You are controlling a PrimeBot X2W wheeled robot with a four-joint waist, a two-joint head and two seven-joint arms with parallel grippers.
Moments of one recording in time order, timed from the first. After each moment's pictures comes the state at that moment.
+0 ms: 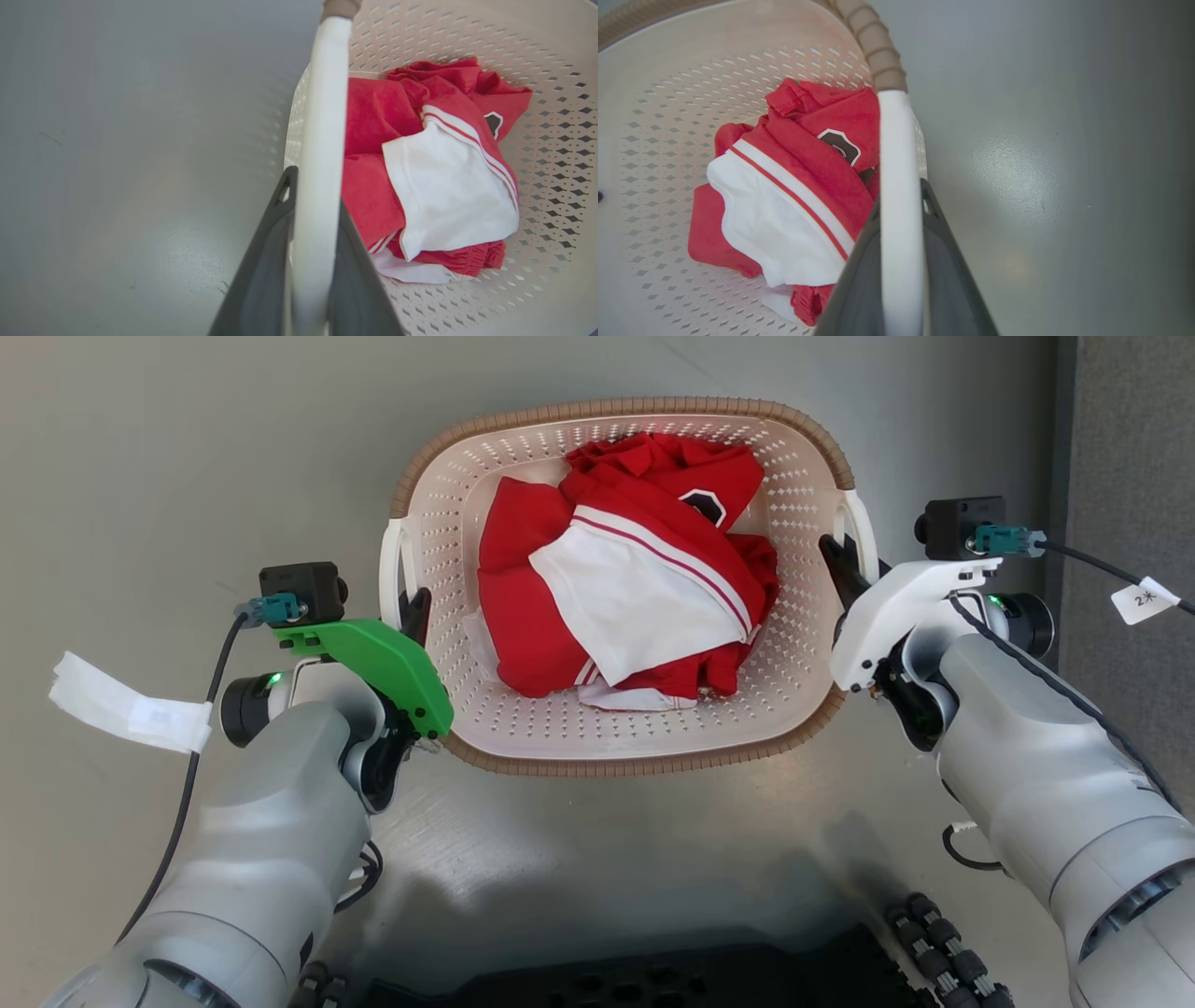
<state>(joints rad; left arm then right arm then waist) -0.88 0.02 -0.92 1.11 -1.15 -0.11 -0.21 -0.87 -0.12 0.82 1.15 0.85 0.12 -0.22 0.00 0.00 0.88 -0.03</state>
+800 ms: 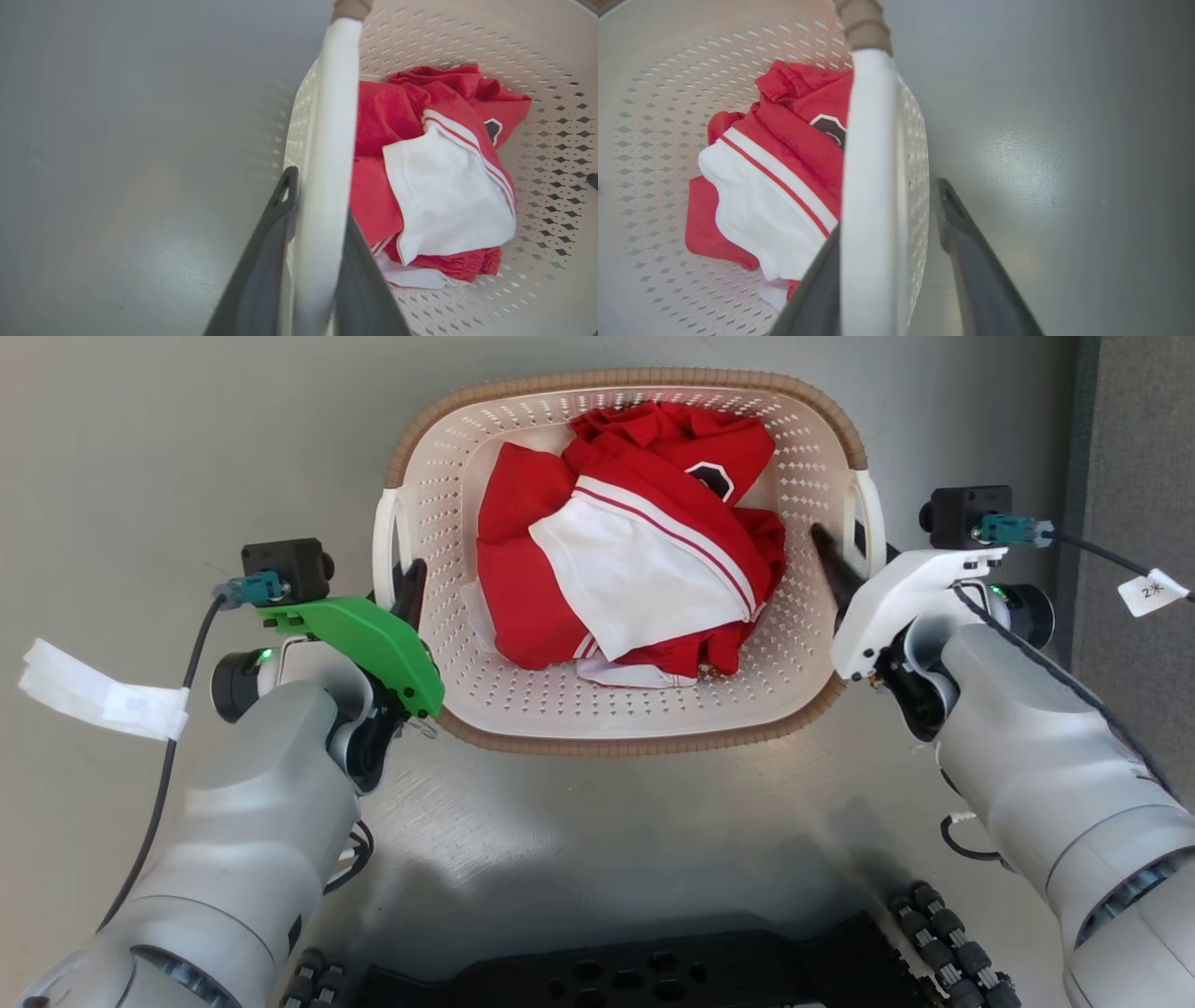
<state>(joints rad) -0.91 0.03 -0.94 1.12 -1.17 -0.12 -0.23 -0.90 -0.11 0.82 1.19 0.86 0.13 -0.24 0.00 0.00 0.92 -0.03</state>
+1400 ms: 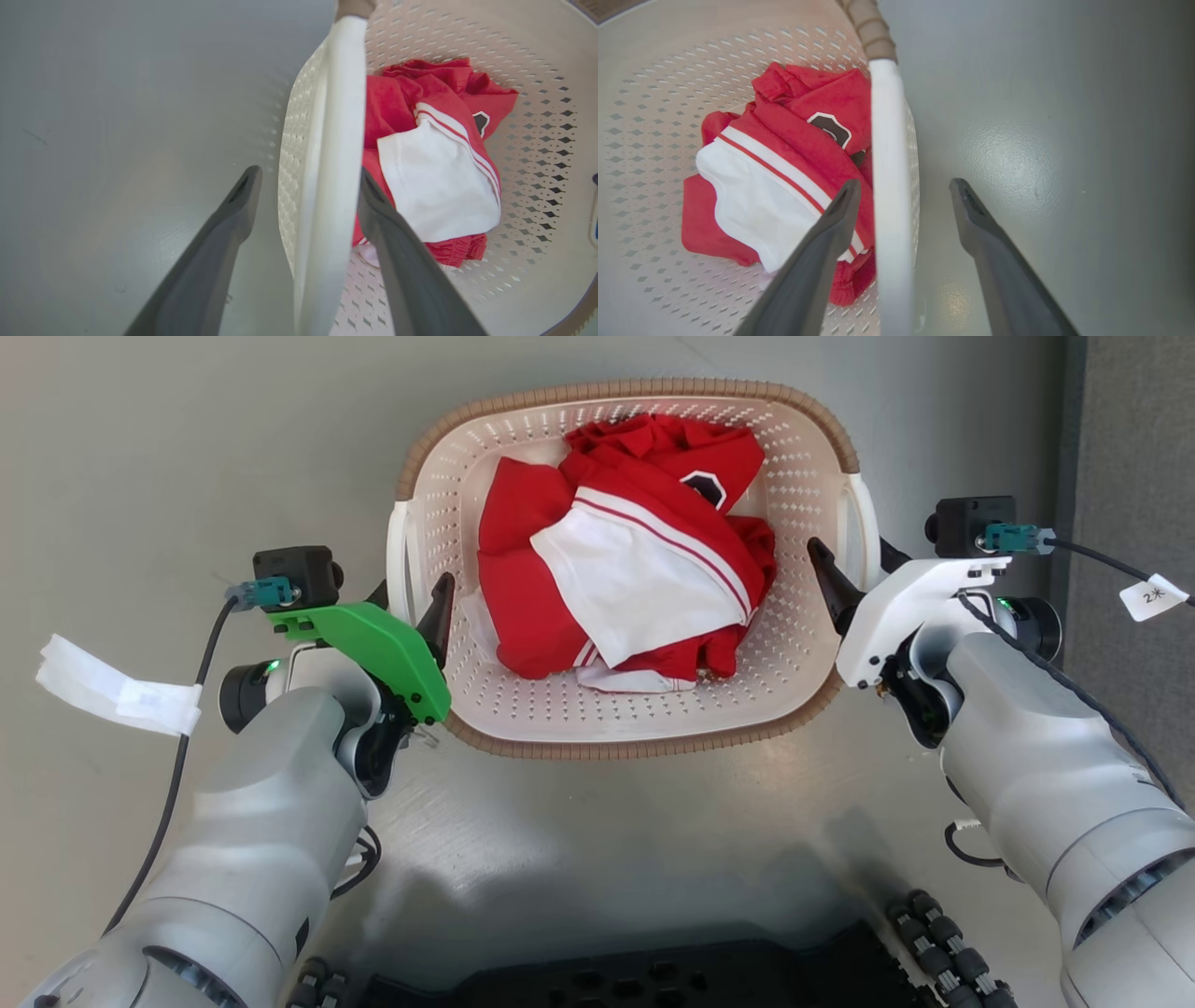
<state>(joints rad) -0.91 0.03 -0.97 1.13 -1.21 -0.12 -0.20 -0.90 -0.10 0.82 1.24 0.87 0.13 -0.23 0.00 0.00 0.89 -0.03</state>
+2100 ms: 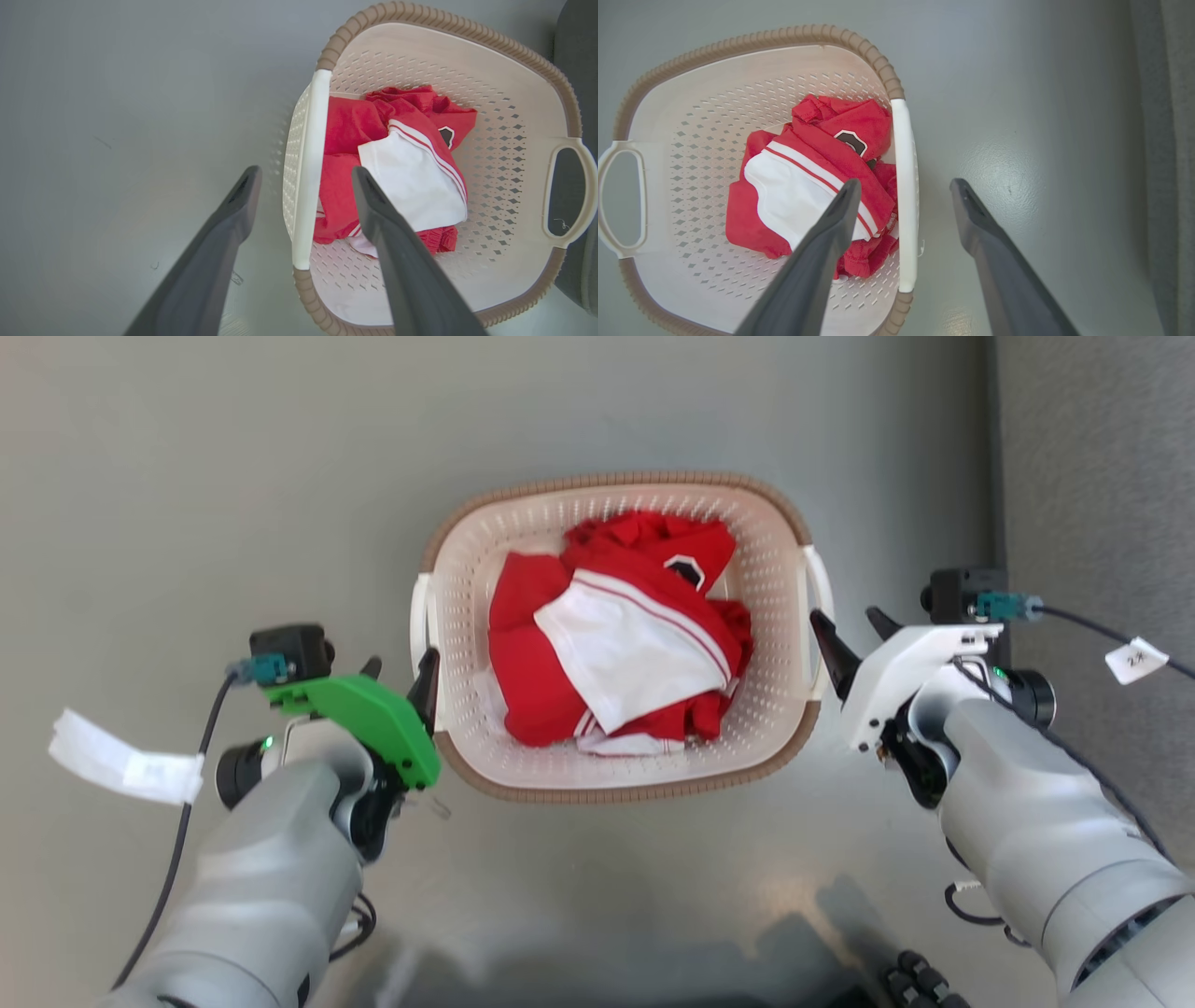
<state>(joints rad) -0.83 0.03 -0.97 1.17 -1.24 -0.12 -0.22 -0.82 -0.09 0.83 1.25 0.90 0.13 -0.23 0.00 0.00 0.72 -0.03</state>
